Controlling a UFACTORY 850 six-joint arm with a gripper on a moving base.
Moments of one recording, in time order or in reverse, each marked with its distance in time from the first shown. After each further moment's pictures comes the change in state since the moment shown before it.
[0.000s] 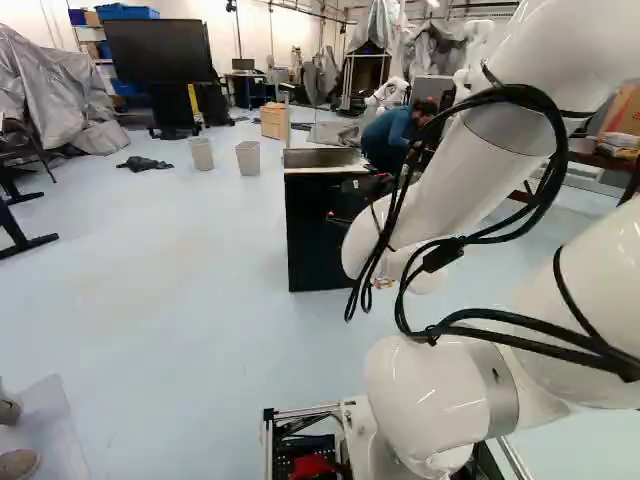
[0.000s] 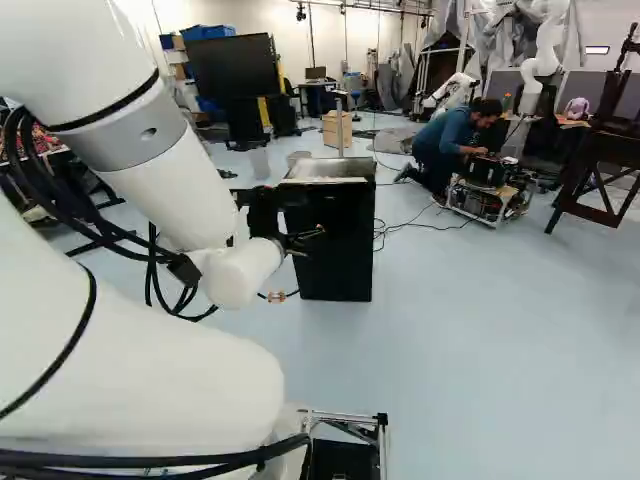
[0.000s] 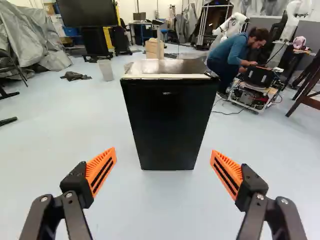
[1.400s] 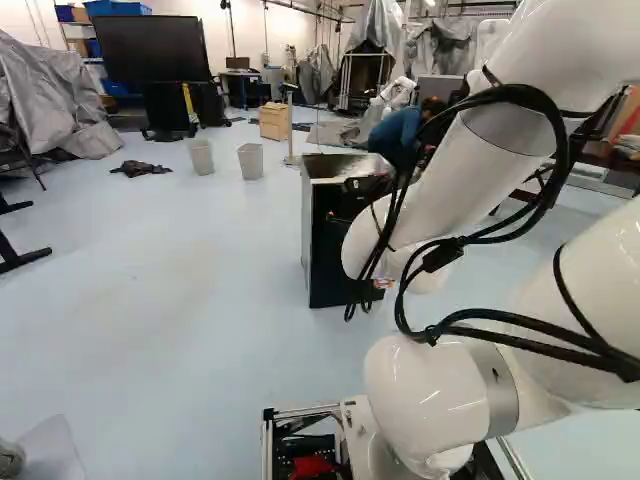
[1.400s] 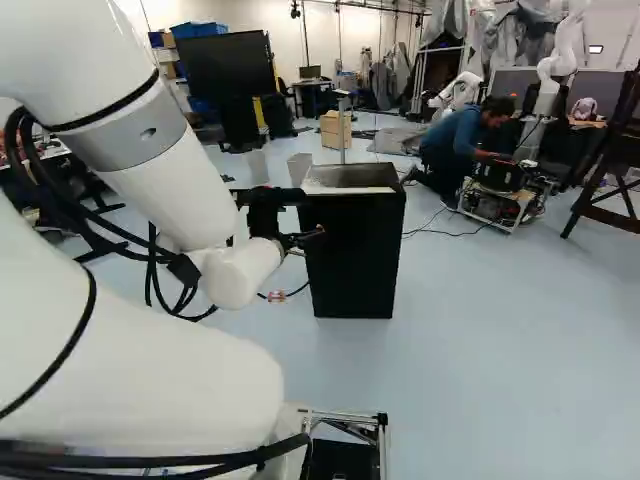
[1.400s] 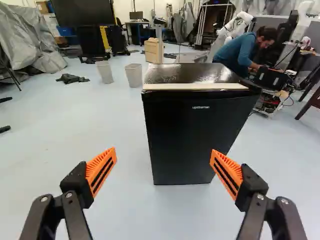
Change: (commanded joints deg) arm 0.0 0.0 0.0 0.0 0.0 0.0
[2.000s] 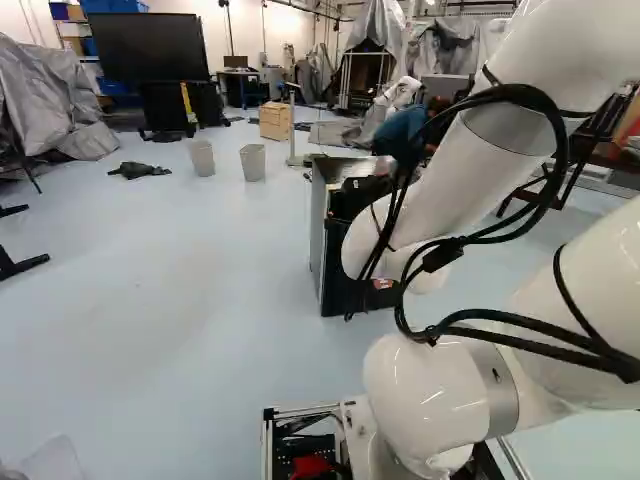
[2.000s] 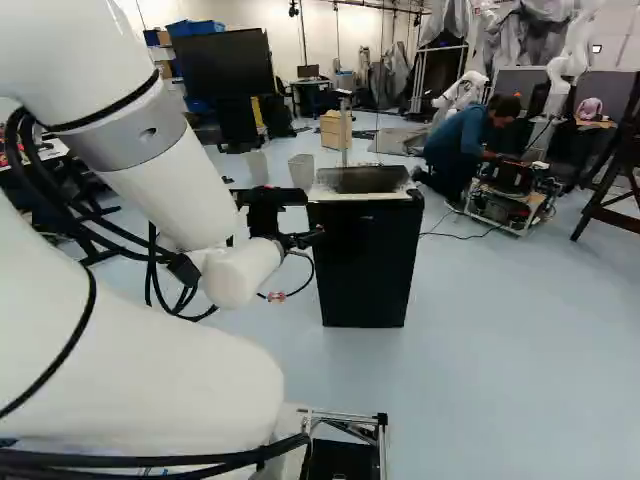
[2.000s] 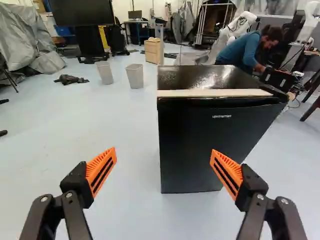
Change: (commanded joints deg) arm 0.0 0.0 0.0 0.0 0.0 0.0
